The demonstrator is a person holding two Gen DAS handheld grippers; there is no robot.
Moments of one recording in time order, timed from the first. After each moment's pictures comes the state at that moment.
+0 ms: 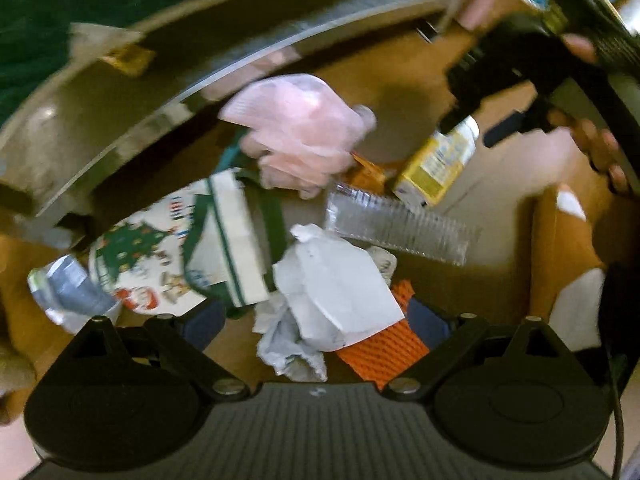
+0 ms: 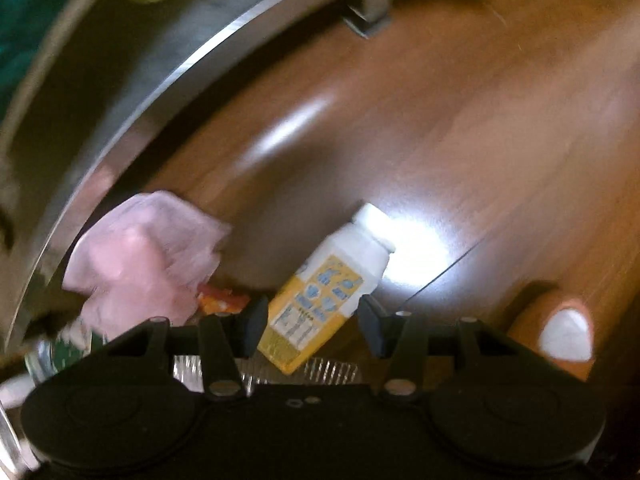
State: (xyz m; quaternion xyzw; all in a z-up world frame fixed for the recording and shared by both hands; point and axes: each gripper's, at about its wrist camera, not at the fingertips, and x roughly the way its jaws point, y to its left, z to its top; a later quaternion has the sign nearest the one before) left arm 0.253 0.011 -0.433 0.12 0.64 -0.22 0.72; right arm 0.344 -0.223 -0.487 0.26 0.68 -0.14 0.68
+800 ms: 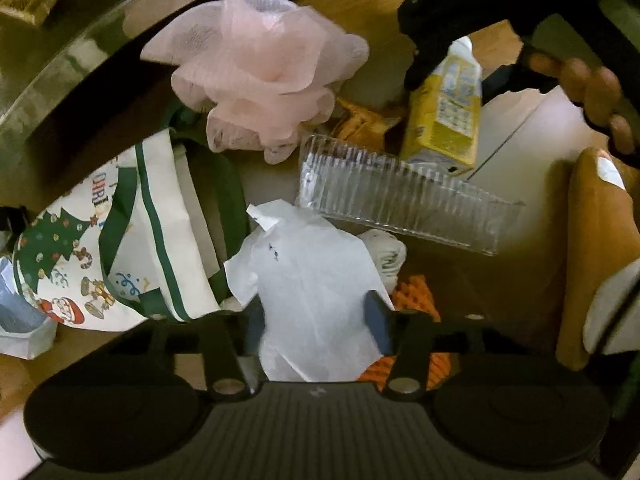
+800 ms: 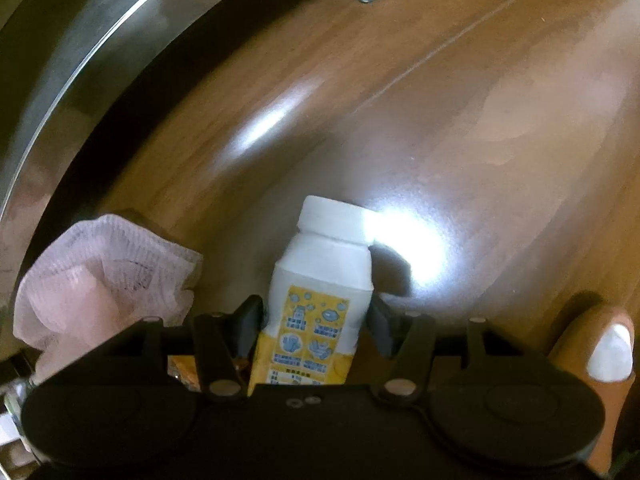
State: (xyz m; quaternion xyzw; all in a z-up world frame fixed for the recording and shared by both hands) left arm 0.257 -0.019 -0.518 0.13 0.67 -0.23 0.69; right arm 0.371 -0.212 -0.540 0.25 0.68 -0.16 0.67
